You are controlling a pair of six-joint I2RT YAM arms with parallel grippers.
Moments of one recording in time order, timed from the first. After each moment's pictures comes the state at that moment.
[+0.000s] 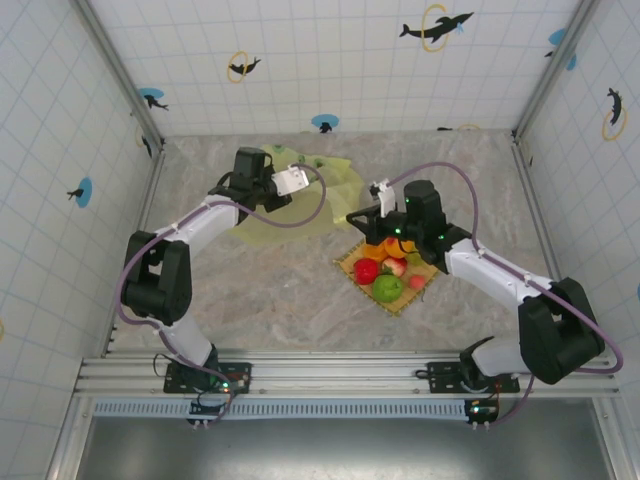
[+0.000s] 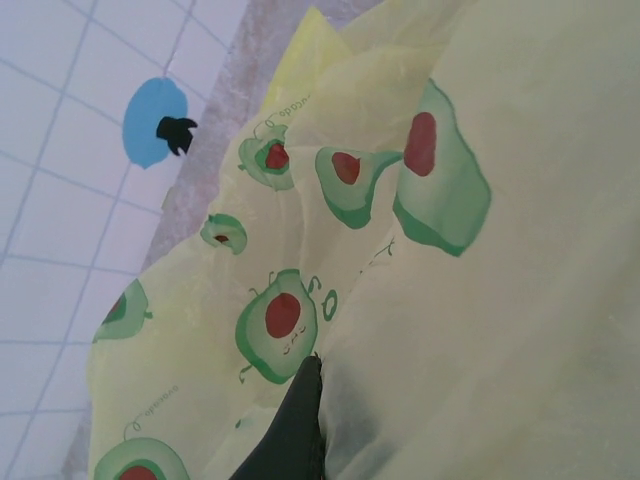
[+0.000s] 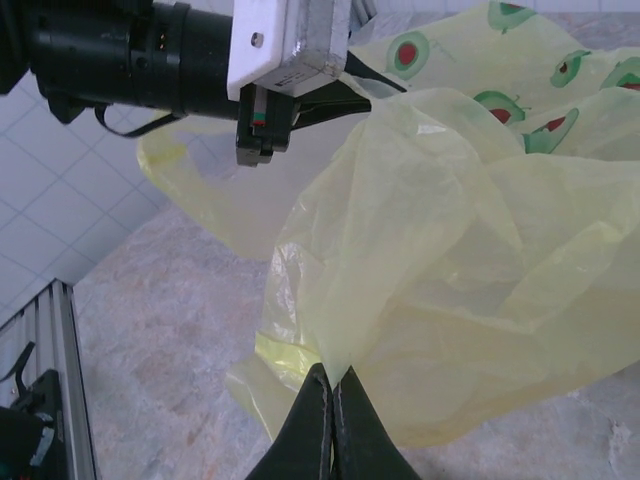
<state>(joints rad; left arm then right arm) -0.35 1.72 1.20 -0.15 0.23 0.92 0.53 1.37 0.82 0.13 -0.55 0.25</state>
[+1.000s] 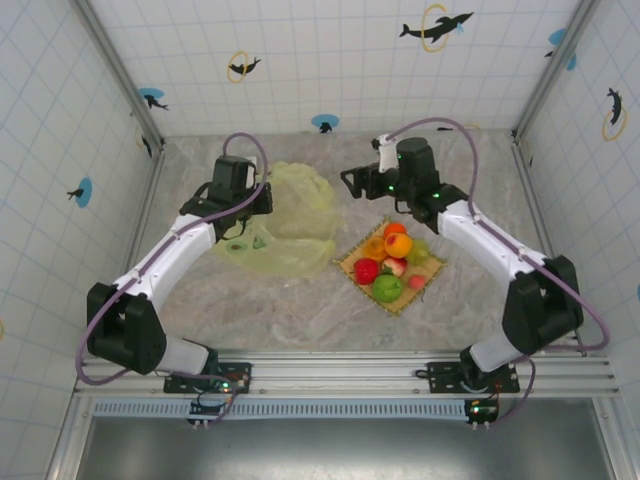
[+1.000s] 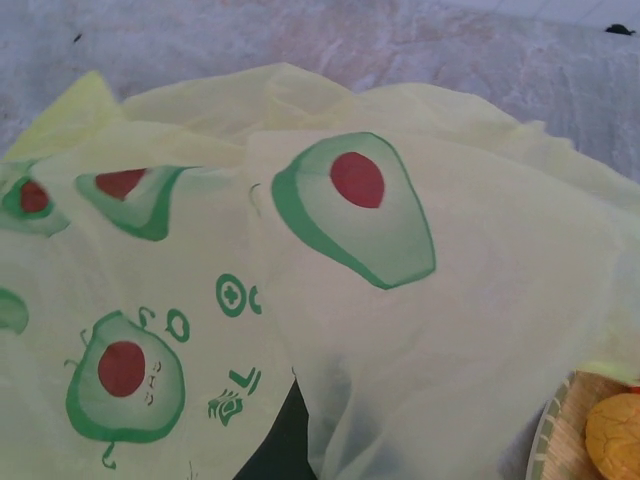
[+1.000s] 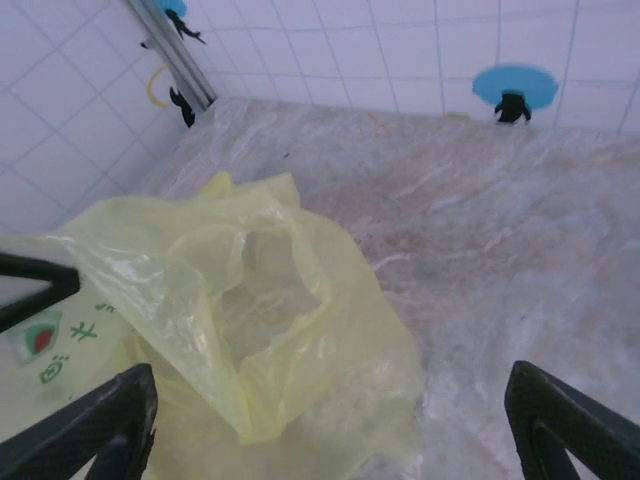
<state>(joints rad) -0.37 1.41 1.11 -0.44 0.04 -0.34 0.50 1.50 1.21 -0.15 -0.25 0.24</state>
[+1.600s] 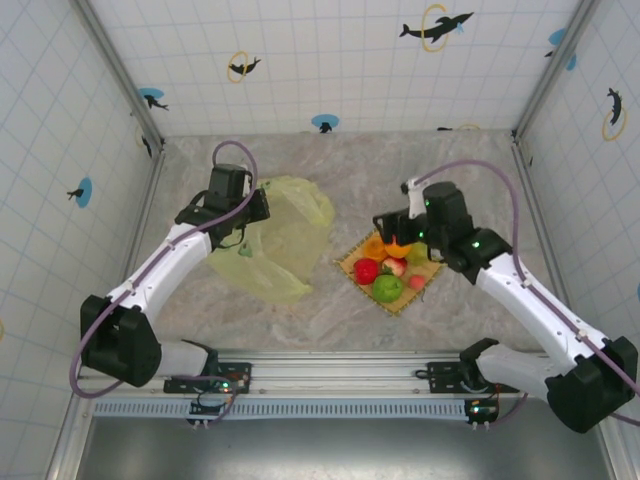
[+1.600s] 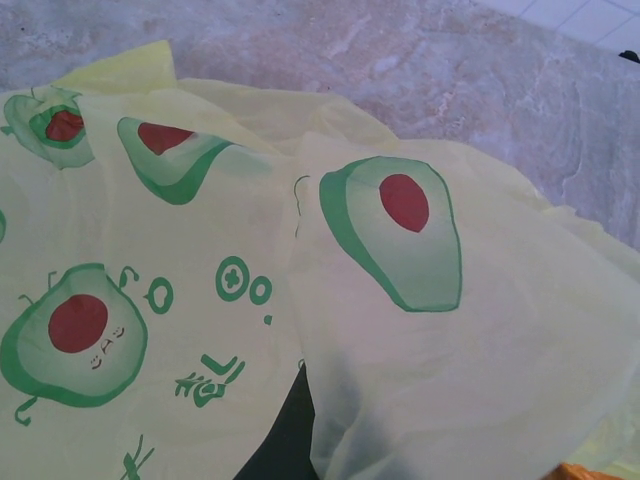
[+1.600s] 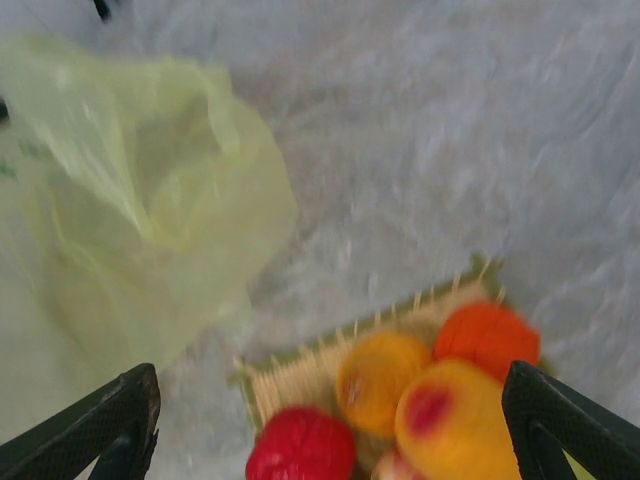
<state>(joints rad) -0.37 1.35 1.06 -0.47 0.04 -0.47 0.59 1.09 0.91 -0.48 -0.06 0.24</state>
